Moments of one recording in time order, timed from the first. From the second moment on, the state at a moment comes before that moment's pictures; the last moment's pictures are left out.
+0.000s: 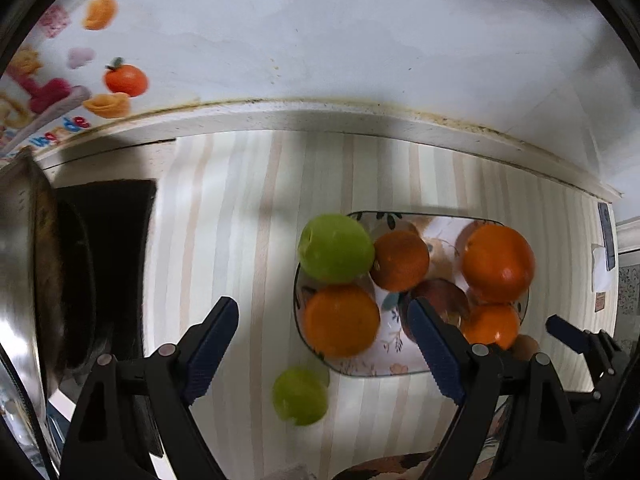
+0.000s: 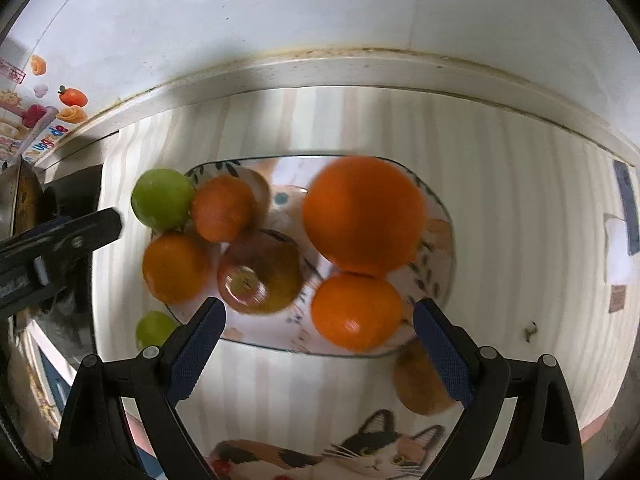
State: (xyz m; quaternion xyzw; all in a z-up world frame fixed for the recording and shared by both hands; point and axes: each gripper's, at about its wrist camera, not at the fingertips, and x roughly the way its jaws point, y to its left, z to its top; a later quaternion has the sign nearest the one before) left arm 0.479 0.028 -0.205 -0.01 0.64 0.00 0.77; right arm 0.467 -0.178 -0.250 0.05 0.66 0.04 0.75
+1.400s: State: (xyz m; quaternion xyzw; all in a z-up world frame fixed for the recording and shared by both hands) left arm 0.317 0.014 -0.099 -0.03 0.51 0.00 0.86; right arm 0.317 -0.224 -0.115 0.13 0.52 0.03 0.85
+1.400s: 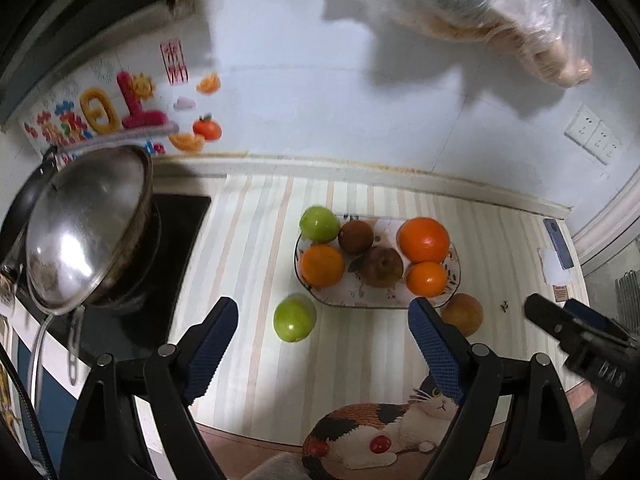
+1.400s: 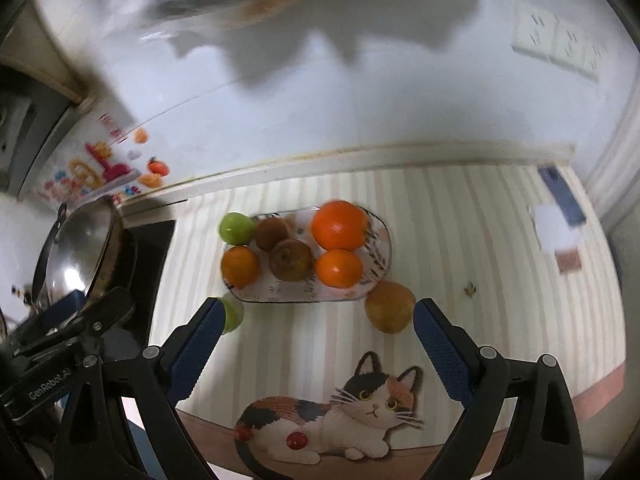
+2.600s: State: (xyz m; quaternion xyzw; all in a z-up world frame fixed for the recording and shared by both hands) left arm 0.405 0.068 -0.318 -0.14 0.69 0.03 0.71; right arm 0.340 -0.205 -0.326 0.13 0.66 0.06 0.74
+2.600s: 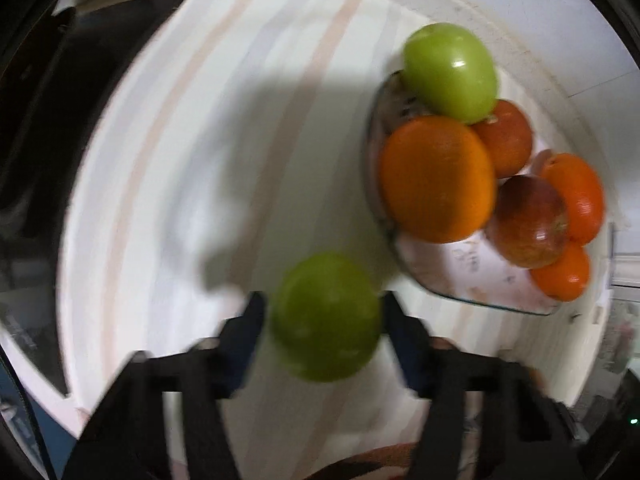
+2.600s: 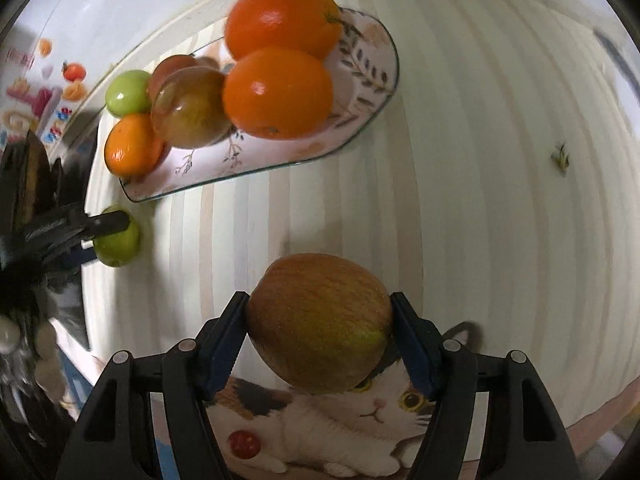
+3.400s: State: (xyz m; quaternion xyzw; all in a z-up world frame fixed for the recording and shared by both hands) left arm 0.328 0.003 -0.289 -0.07 0.68 -0.02 0.73; right arm 0.334 -0.167 -0.333 0.13 0.69 0.10 0.71
